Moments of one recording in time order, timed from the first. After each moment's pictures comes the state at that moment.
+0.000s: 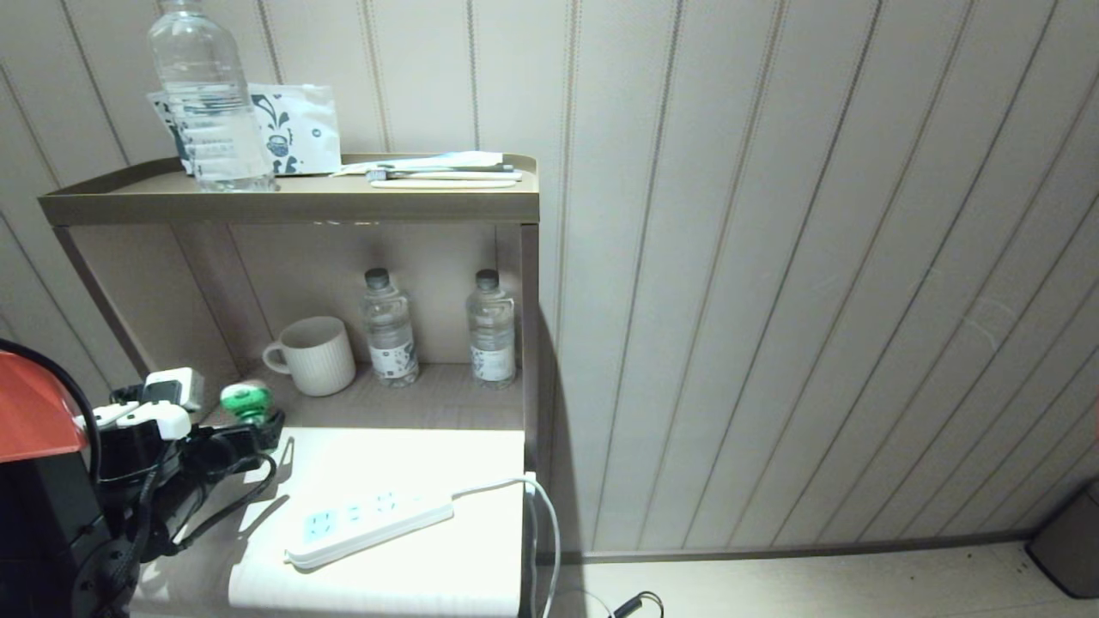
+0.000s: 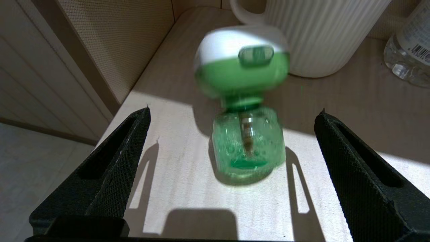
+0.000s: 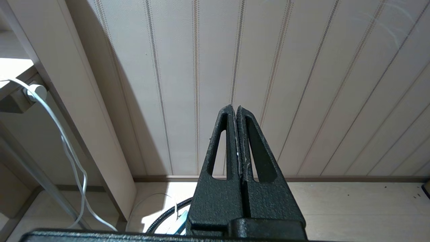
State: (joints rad) left arm 0.06 2.14 -0.32 -1.52 0.15 -0.09; right arm 0.00 0.01 0.00 0.01 -0.02 0.00
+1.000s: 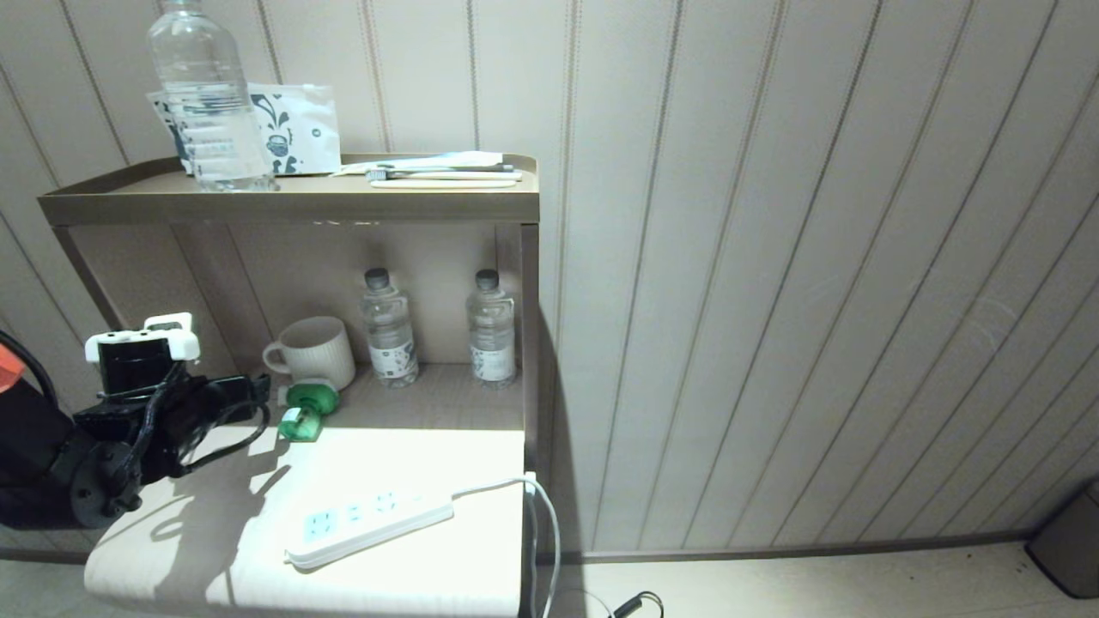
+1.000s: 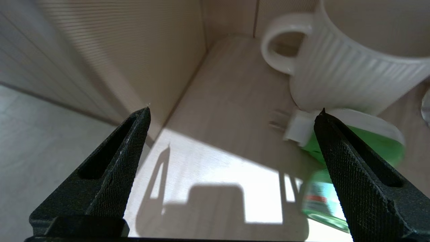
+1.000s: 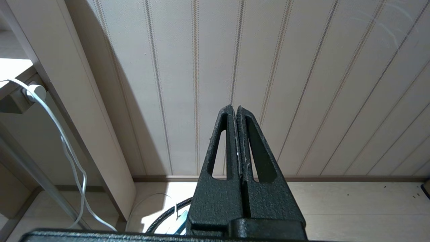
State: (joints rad) left arm 0.05 1.97 -0.66 -0.91 0.28 -0.09; right arm 0.00 0.01 0.00 0.01 -0.02 0.00
